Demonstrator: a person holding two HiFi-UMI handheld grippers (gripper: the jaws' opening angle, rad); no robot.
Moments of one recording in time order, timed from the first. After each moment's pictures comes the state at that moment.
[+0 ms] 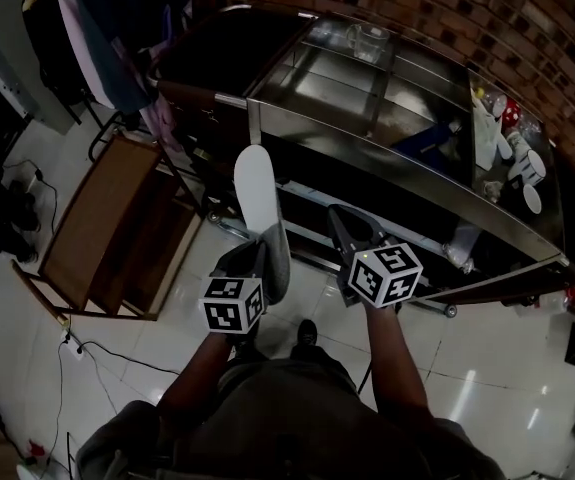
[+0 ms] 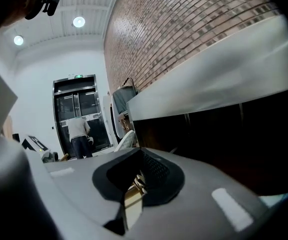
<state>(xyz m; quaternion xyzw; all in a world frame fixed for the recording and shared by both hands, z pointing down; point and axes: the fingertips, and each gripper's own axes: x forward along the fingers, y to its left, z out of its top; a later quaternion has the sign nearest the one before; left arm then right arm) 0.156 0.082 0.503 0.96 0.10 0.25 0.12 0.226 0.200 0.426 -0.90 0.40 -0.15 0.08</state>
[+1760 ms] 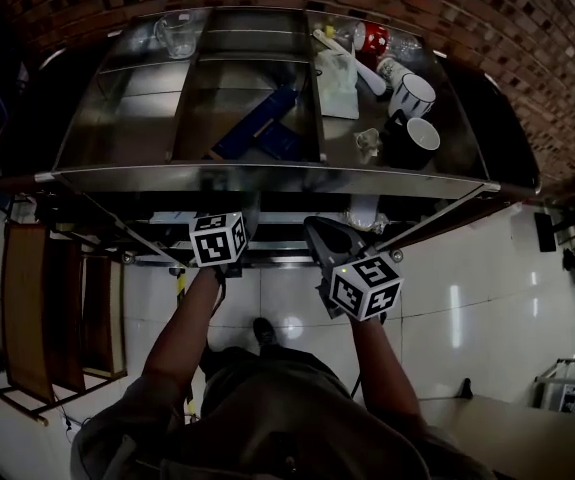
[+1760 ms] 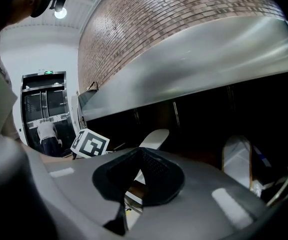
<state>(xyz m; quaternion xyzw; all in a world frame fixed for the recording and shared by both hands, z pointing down) 0.358 0.310 0.554 0.94 0.22 0.26 0.07 0.234 0.431 0.454 -0.95 0.23 -0.18 0.09</state>
